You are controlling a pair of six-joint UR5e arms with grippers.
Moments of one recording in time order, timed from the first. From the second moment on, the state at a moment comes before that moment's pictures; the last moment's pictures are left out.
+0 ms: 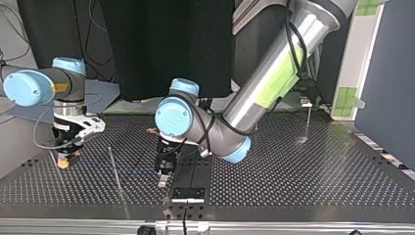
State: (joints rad) left arm -0.59 -2.22 -0.89 -3.07 -1.84 -1.82; right arm 1.82 -1.20 1.38 -0.26 1.64 1.72
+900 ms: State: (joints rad) left arm -0.56 -2.30 -0.91 -3.06 -1.77 -1.87; right arm 1.83 -0.99 1.45 -0.30 1.67 1.72
